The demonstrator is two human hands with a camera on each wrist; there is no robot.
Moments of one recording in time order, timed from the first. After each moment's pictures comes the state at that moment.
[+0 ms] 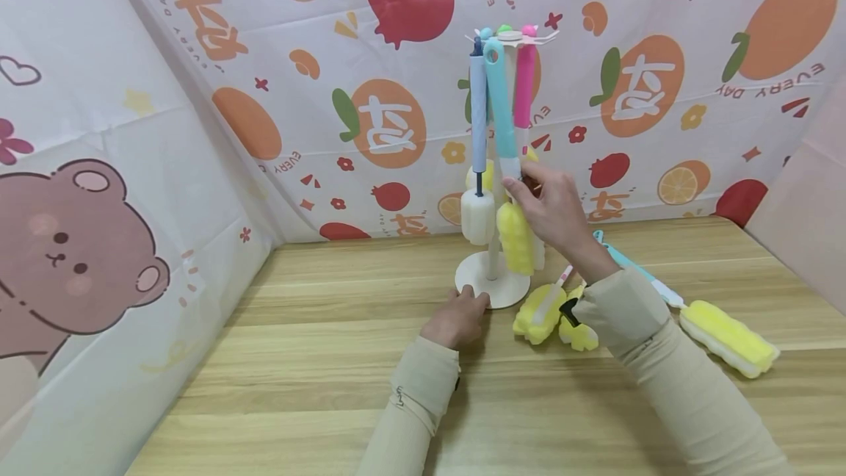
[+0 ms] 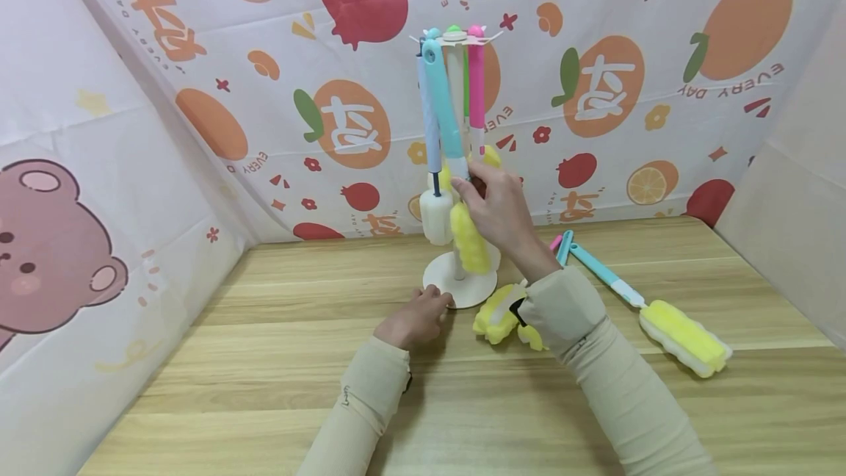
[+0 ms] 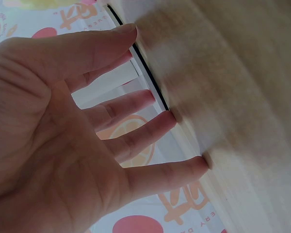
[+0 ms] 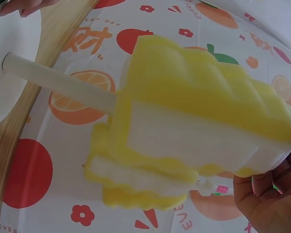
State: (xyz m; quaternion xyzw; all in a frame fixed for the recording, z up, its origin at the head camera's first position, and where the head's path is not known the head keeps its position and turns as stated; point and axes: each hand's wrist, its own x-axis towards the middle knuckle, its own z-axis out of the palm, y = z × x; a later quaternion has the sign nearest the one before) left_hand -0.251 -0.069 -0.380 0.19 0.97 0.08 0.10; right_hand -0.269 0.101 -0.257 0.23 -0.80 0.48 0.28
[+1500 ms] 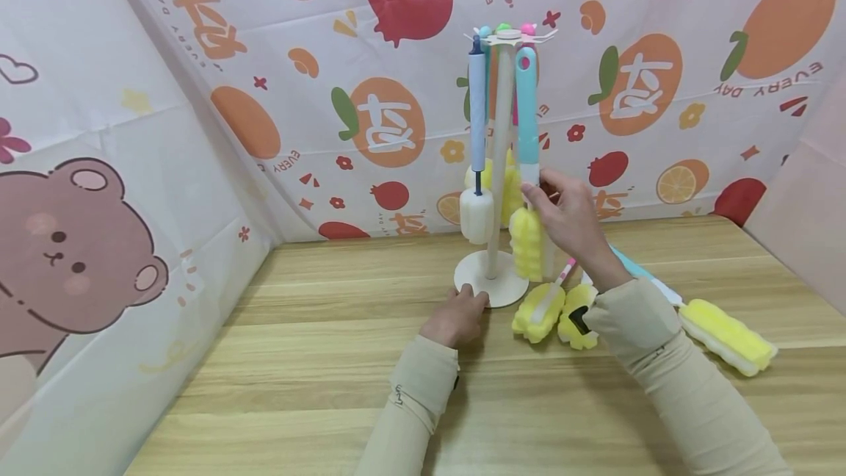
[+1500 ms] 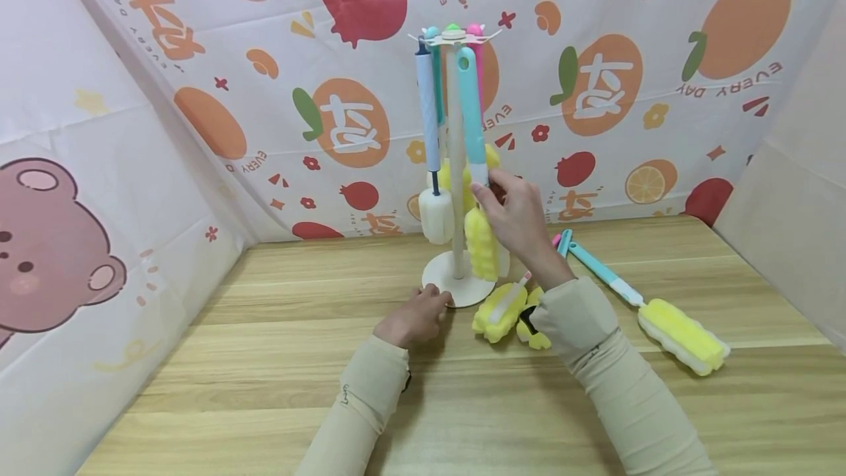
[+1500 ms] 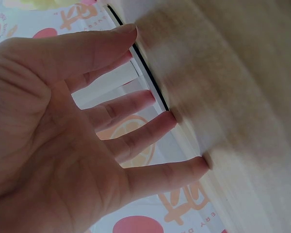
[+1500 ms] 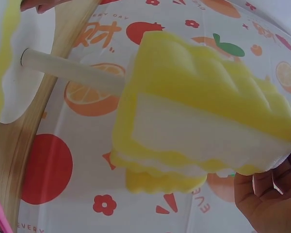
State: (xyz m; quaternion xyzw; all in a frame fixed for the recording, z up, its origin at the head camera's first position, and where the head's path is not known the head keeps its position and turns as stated) left_hand -0.252 -0.070 -0.383 0.20 0.97 0.09 0.10; right_hand -0.266 0.120 -0.273 0.21 -0.79 0.50 0.29
